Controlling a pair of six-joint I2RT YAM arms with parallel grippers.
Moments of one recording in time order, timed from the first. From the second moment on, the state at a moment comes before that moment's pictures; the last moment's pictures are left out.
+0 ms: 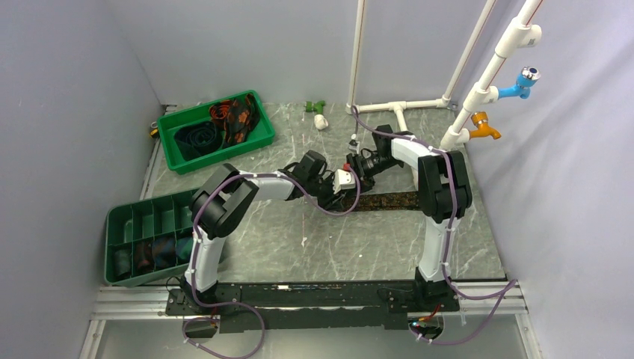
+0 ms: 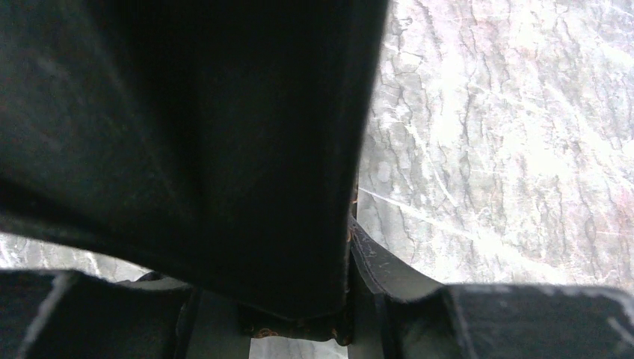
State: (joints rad) left arm -0.73 2.07 1.23 0.09 0.66 0.47; right arm 0.21 2.03 1.41 -0.86 -0.95 -0.01
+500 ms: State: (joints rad) left arm -0.73 2.08 1.23 0.08 0.66 0.47; right arm 0.23 2.05 1.34 -0.76 -0.92 0.05
